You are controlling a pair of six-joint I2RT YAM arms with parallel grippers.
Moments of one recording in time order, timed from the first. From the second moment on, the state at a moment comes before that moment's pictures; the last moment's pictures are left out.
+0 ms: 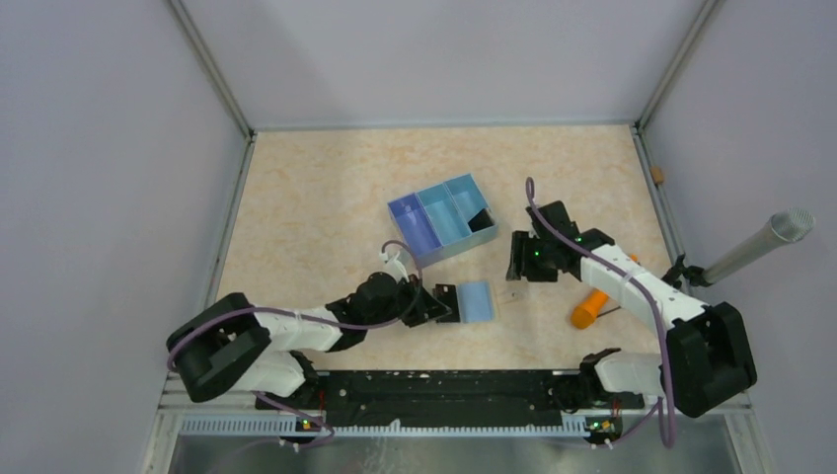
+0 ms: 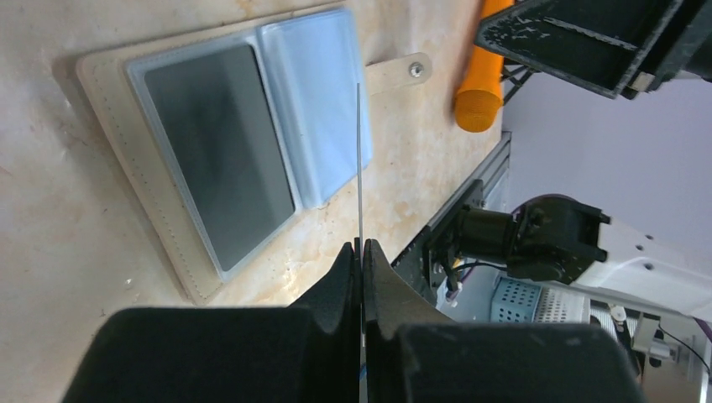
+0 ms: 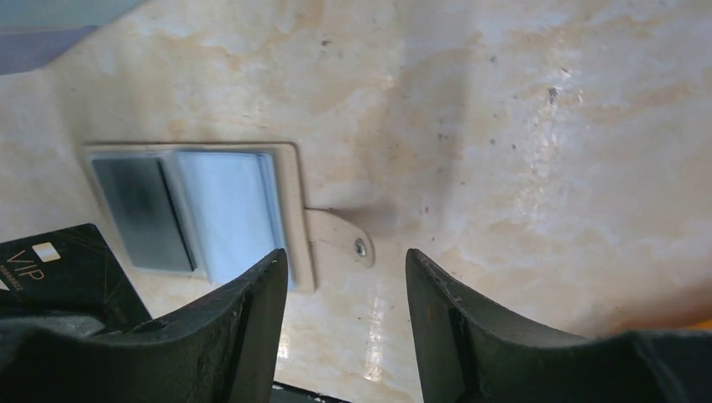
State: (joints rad) left arm -0.89 1.27 0.31 0.56 0.18 -1.16; right arm 0.44 1.25 0.83 -0.60 -0.09 0.45
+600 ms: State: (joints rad) left arm -0.96 1.55 0.35 0.74 0.08 -1.27; right arm 0.44 1.32 0.68 -0.49 -0.06 0.51
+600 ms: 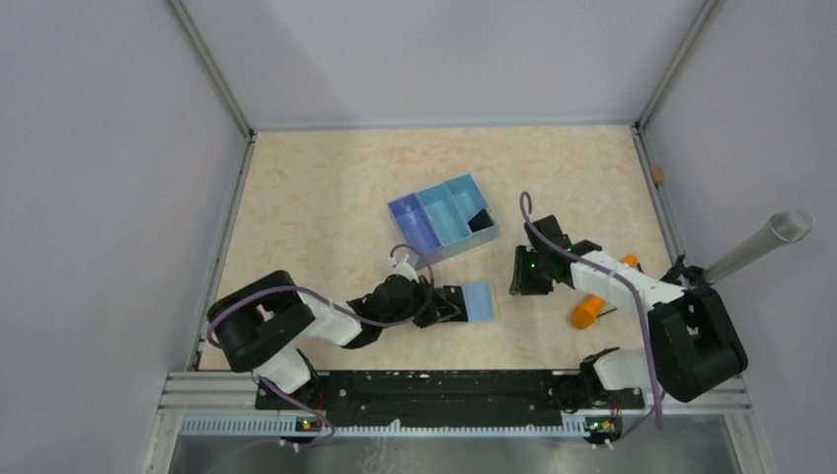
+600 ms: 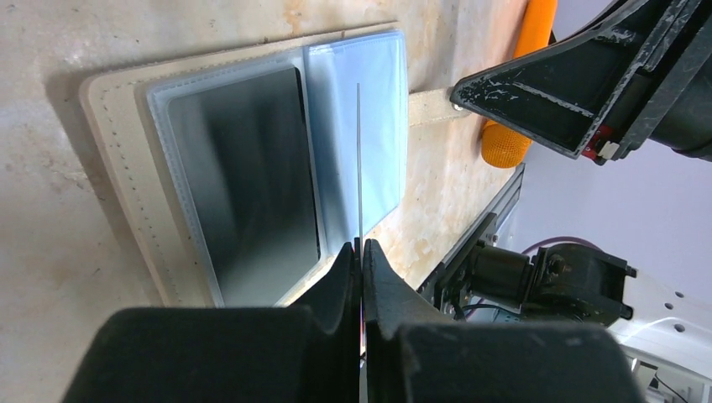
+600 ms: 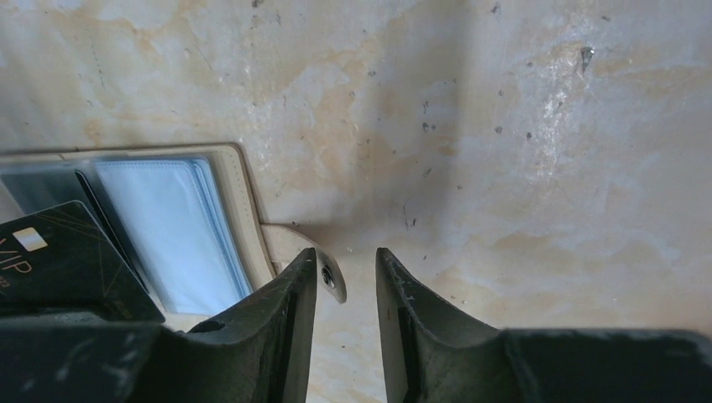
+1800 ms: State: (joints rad) left arm -0.95 1.59 0.39 0.67 0.10 -1.28; right arm 0.44 1.34 0.67 -0.44 -0.07 0.52
